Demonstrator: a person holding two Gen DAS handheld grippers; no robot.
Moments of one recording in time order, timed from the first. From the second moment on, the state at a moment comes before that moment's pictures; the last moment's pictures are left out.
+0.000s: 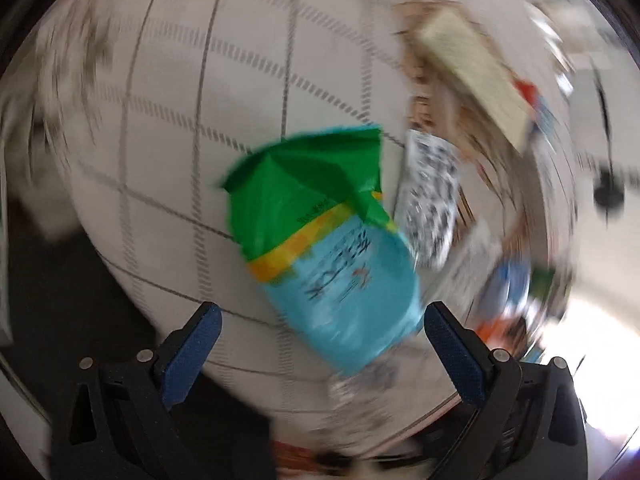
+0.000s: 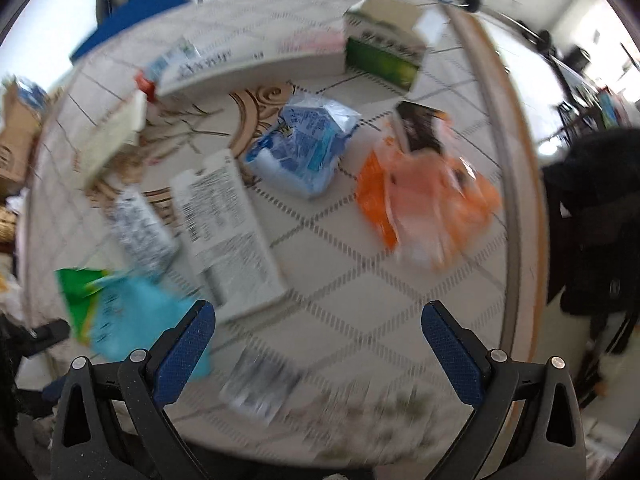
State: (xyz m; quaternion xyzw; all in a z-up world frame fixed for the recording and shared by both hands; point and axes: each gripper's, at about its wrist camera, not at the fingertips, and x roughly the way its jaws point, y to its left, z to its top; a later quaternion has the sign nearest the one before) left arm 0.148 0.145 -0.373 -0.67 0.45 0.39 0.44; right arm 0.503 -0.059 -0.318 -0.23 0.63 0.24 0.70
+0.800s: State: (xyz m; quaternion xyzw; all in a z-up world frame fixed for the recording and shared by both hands) left arm 0.236 0.131 -0.359 -0.39 0.65 0.42 0.50; right arm 0.503 0.057 -0.411 -0.32 0.64 0.33 0.62
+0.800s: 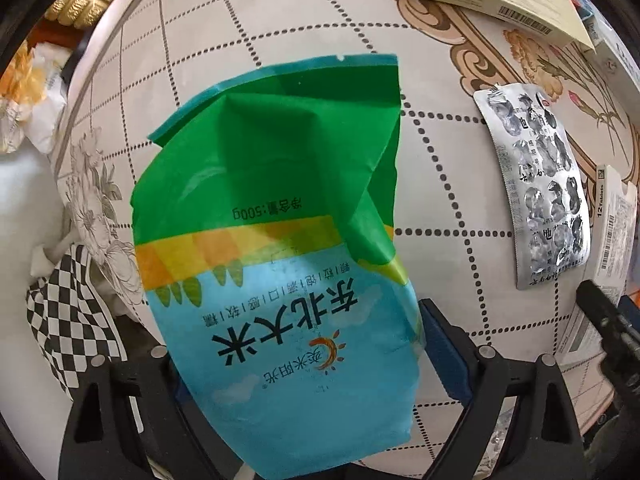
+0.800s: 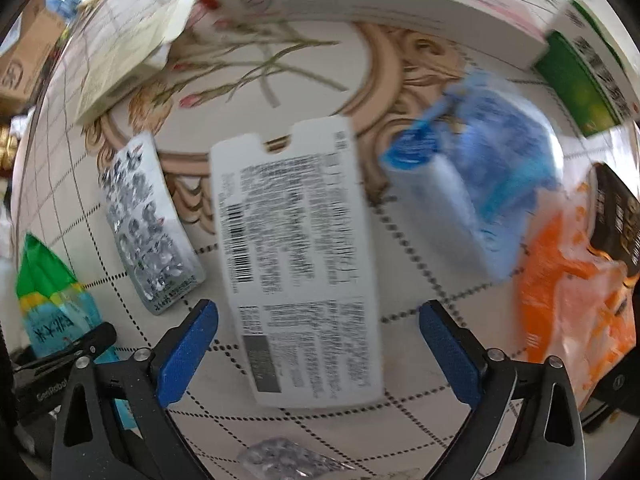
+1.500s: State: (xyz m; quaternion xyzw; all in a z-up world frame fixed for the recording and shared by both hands) left arm 0.232 0.072 -0.271 -0.37 0.54 0.42 0.63; right arm 0.485 -0.020 -0.364 -0.28 0.60 0.38 0.65
